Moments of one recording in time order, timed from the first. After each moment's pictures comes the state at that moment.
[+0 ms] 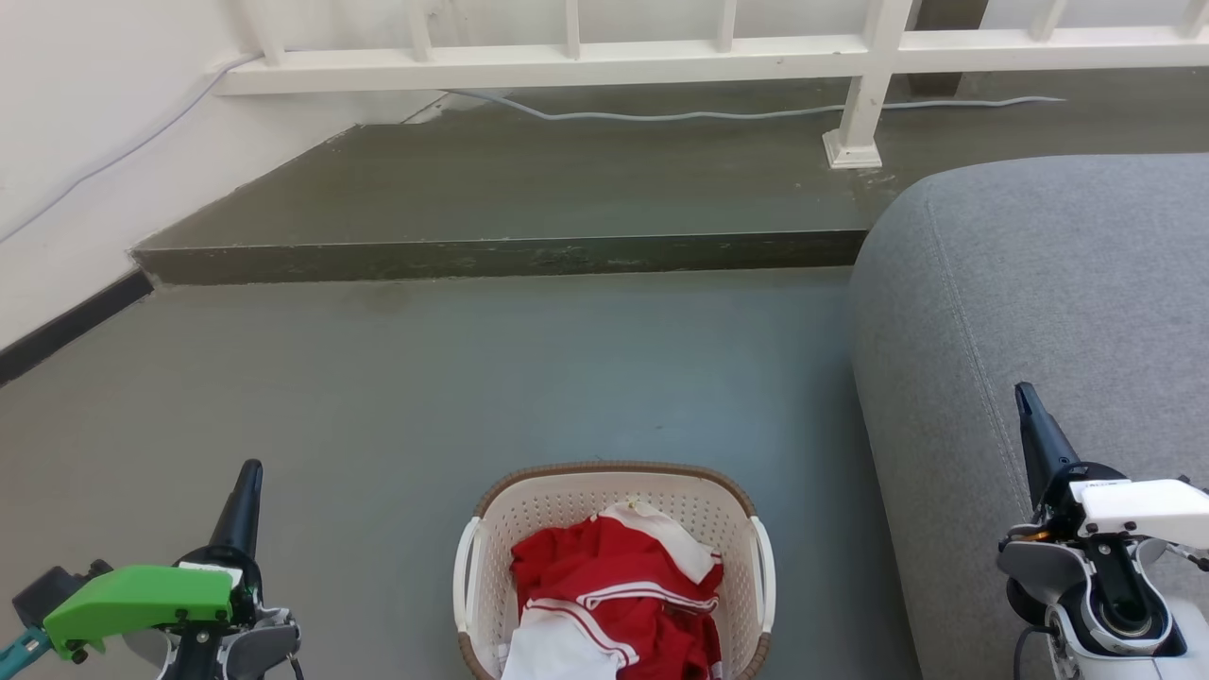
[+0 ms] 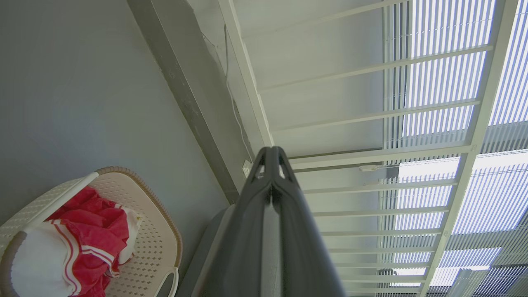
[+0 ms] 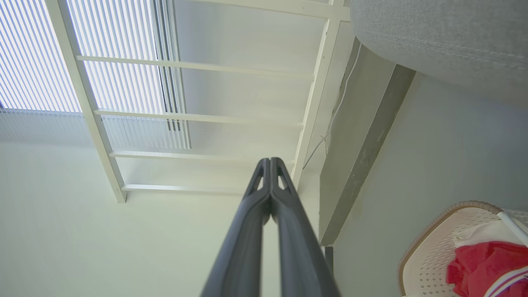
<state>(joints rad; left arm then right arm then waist) -0.06 0.05 0.04 0.28 -1.47 -0.12 0.07 -0.05 -0.07 -0.05 0.27 1.48 0.10 0.03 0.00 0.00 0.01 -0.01</state>
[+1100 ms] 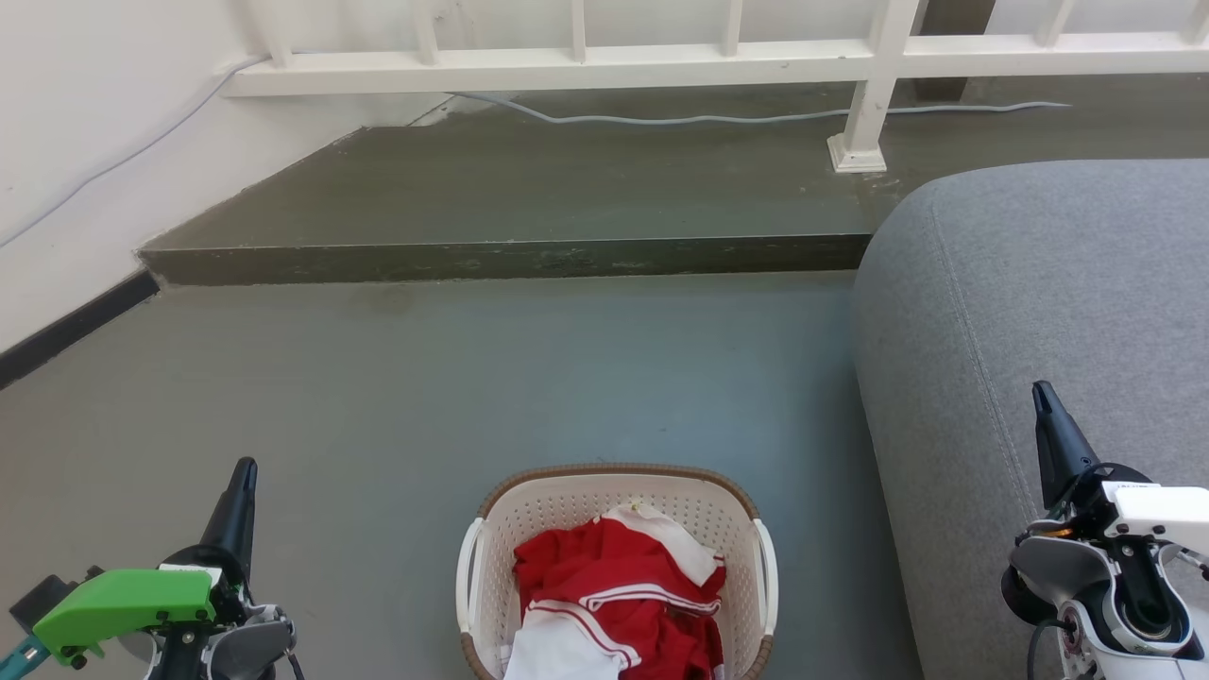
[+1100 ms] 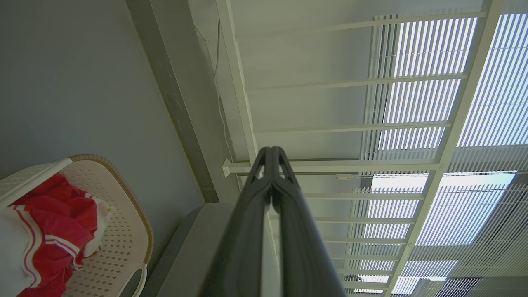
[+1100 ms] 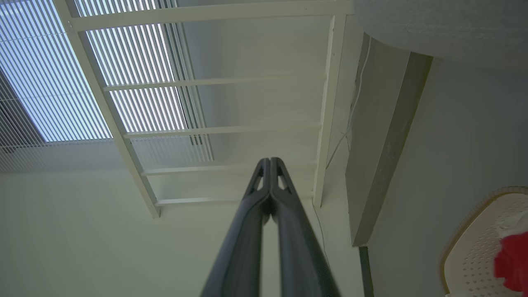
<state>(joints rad) -0.06 0.04 0.07 0.28 -1.60 -0.12 0.11 -0.05 -0.07 -0.09 0.28 1.64 0.11 0.07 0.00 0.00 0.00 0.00</state>
